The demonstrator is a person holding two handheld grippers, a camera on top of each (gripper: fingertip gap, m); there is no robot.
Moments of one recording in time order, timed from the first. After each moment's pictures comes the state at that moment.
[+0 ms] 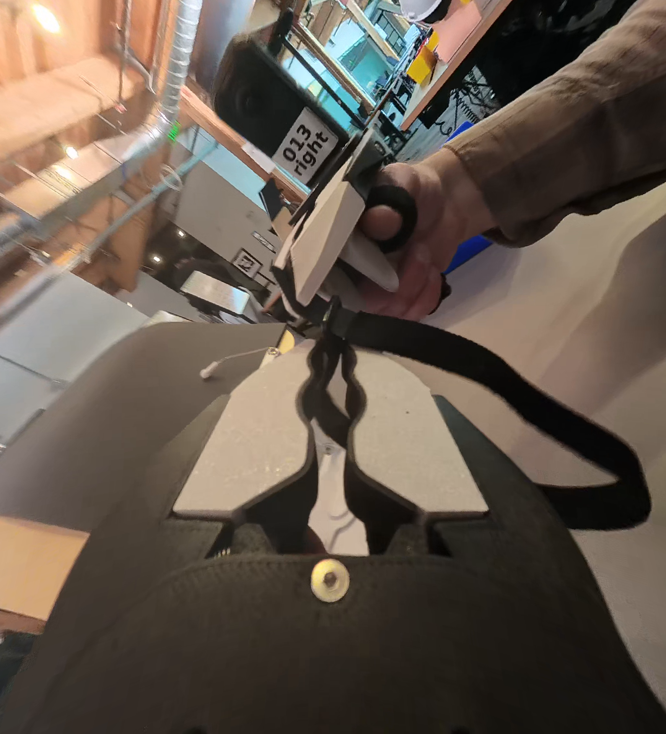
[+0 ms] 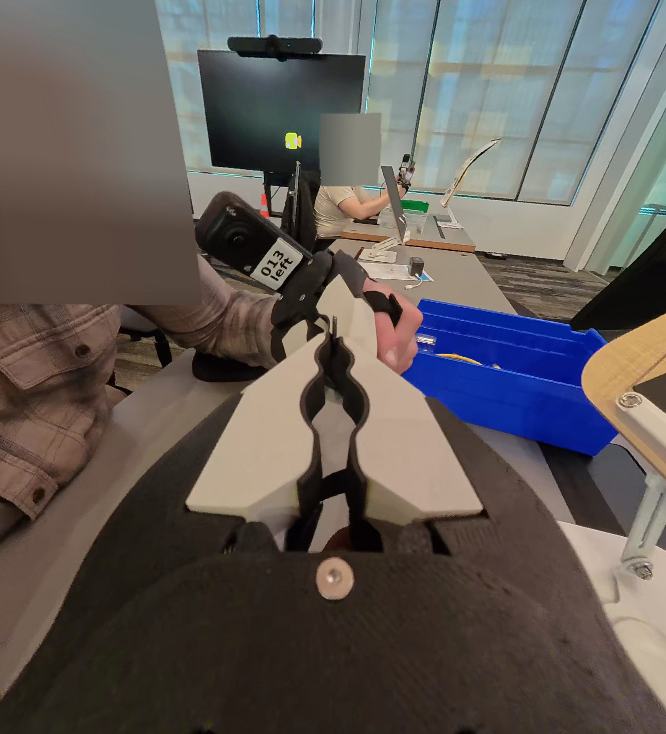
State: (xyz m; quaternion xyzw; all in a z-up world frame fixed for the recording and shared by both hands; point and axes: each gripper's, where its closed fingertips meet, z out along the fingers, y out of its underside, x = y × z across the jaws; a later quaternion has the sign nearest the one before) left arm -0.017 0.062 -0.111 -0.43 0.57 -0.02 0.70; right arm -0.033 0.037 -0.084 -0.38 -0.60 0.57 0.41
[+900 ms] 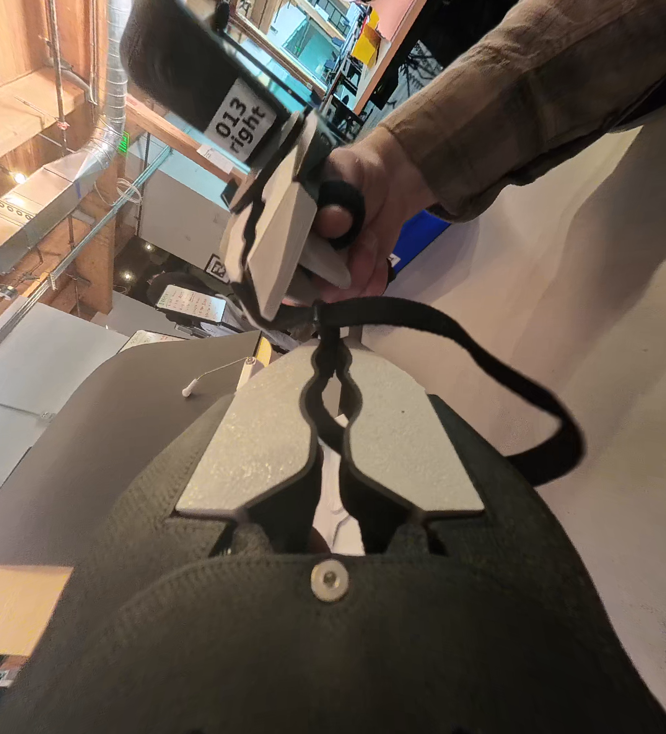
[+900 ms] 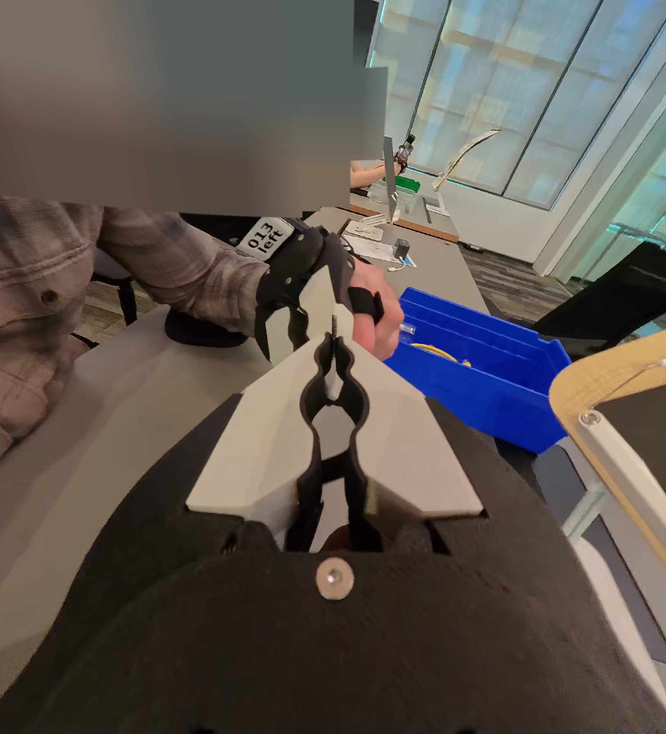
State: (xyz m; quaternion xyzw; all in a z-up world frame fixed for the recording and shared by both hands) left arm -0.009 0.047 -0.125 -0.41 0.63 0.00 0.66; right arm -0.029 0.032 -0.090 -0.35 -0.65 0.50 0.45
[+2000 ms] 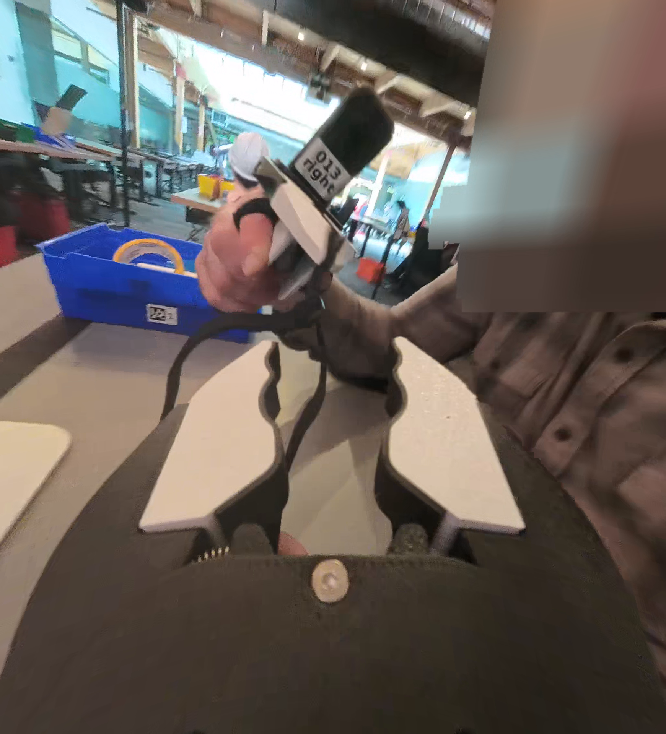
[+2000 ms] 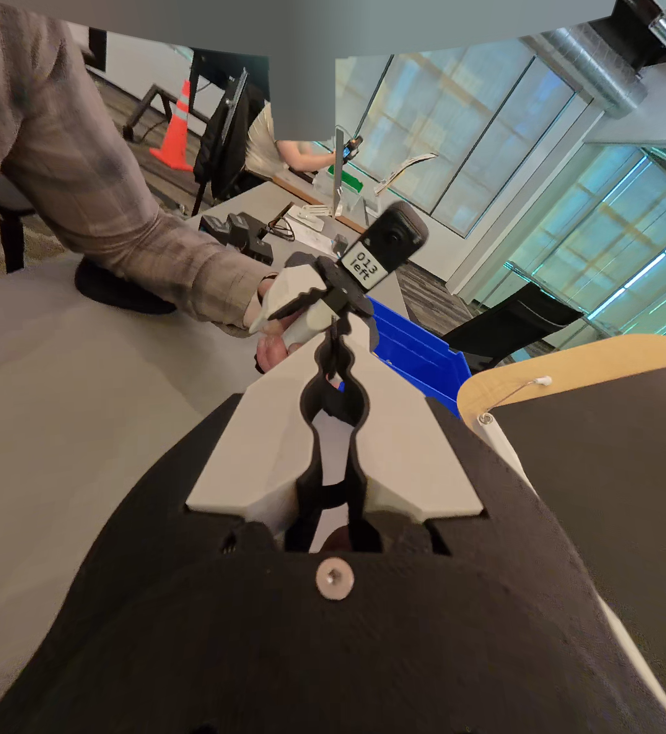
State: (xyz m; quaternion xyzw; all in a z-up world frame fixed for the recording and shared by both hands) left arm -0.032 0.039 -0.111 -0.54 0.42 -0.59 0.44; right arm -0.021 0.045 -0.083 -0.31 -0.66 0.40 0.55
